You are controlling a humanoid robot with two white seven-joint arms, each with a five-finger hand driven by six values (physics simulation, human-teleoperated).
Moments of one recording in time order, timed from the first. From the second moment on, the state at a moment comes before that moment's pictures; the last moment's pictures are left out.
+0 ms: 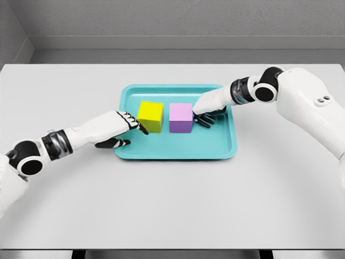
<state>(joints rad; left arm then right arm) -0.40 0.56 -0.52 -1.39 -0.53 -0.61 -0.29 -1.13 -0.35 1.25 -0.82 0.40 -0.61 0.61</state>
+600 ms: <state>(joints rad) -0.46 0.58 -0.51 -1.30 -0.51 -0.61 -0.29 -1.16 -0.41 1.29 -0.87 0.40 -0.61 0.61</state>
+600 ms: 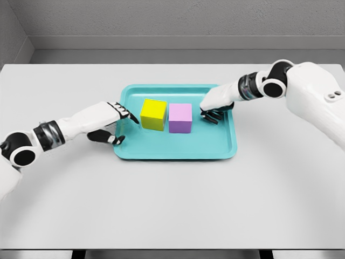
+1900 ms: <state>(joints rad) -0.55 0.51 -0.54 -1.21 -0.55 -0.61 -0.28 -1.16 -0.42 1.37 -1.04 0.39 -0.62 0.61</state>
